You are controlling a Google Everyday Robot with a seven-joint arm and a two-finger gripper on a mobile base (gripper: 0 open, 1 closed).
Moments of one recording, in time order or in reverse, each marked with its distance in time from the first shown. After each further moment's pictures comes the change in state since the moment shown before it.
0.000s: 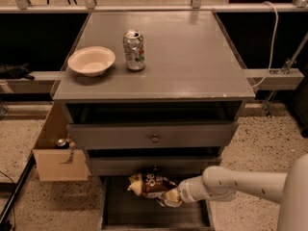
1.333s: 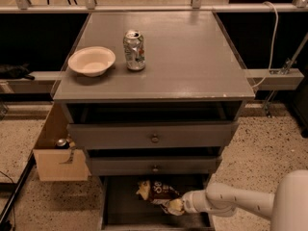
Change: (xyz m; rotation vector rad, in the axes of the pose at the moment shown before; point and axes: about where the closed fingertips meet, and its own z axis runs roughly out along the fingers) arm 0.054 -0.063 0.062 0.003 -0.059 0.107
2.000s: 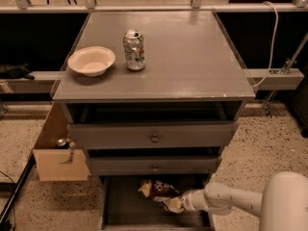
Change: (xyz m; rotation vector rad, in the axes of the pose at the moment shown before) arm 0.002 -0.036 0.030 0.013 -0.011 0.033
